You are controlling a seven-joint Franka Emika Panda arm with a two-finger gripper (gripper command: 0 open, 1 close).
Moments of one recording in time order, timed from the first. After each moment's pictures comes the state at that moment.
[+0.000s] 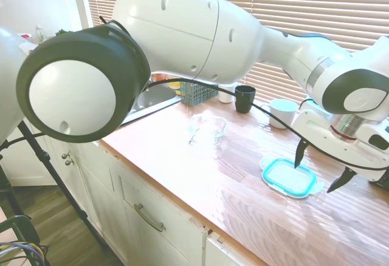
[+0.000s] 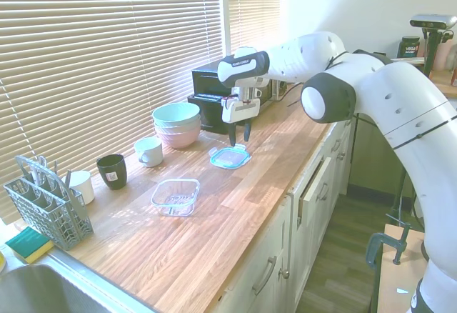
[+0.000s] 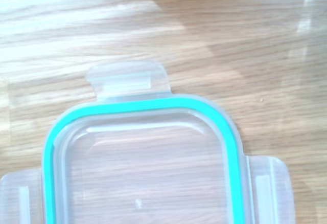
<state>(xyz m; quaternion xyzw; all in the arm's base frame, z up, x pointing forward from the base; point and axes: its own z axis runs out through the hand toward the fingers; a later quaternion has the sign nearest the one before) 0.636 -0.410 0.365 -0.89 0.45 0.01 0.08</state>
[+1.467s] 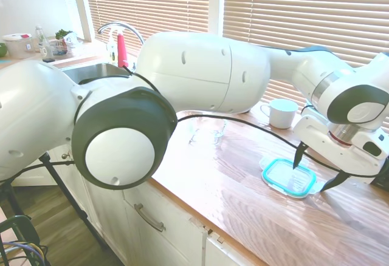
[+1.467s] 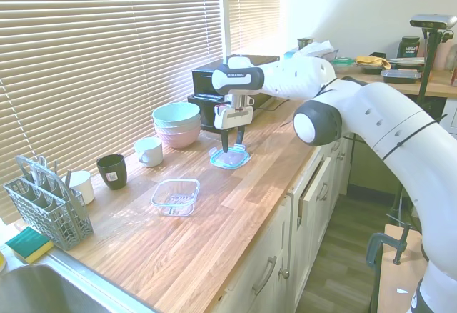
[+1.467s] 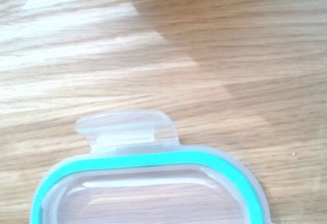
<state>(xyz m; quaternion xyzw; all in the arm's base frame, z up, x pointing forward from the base) 0.667 -0.412 0.331 -0.88 0.46 0.03 0.10</state>
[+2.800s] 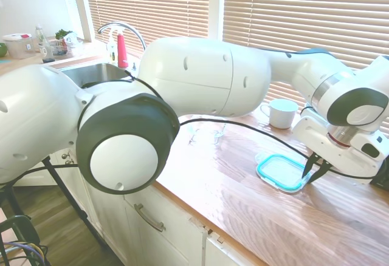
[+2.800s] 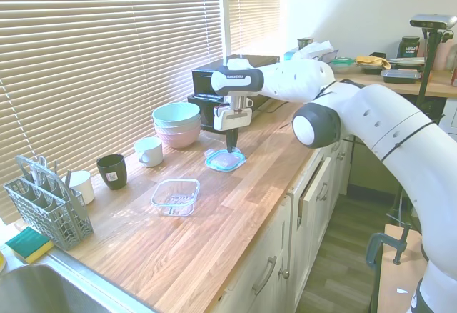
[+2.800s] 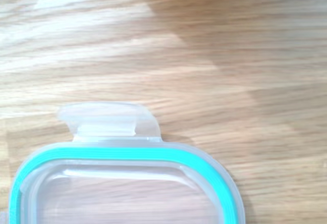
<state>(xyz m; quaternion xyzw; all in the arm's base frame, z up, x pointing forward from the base) 0.676 -0.396 0.329 -0.89 0.45 0.03 0.10</state>
